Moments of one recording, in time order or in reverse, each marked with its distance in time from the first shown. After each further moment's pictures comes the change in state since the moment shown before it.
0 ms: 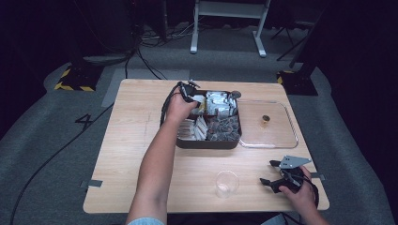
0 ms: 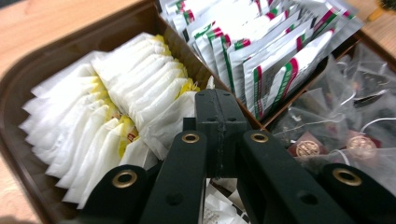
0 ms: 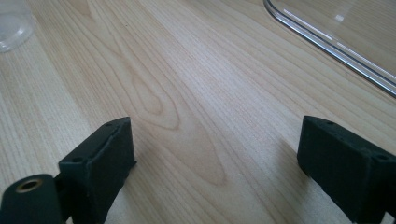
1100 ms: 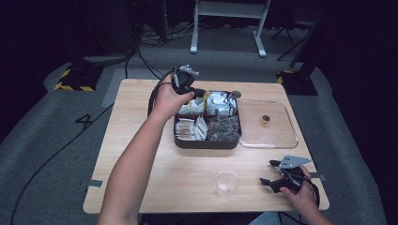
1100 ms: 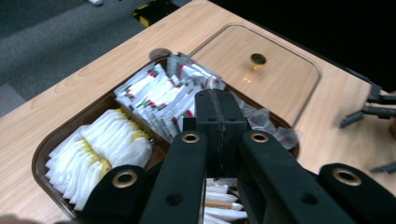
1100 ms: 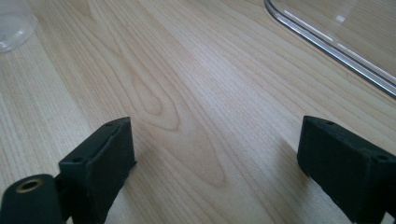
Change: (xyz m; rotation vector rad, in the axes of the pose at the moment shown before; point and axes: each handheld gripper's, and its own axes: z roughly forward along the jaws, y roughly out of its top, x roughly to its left) left arm -0.047 0.017 -0.114 -0.179 -0.147 0.177; right arm 0.000 0.000 0.000 -0.001 0.004 -0.002
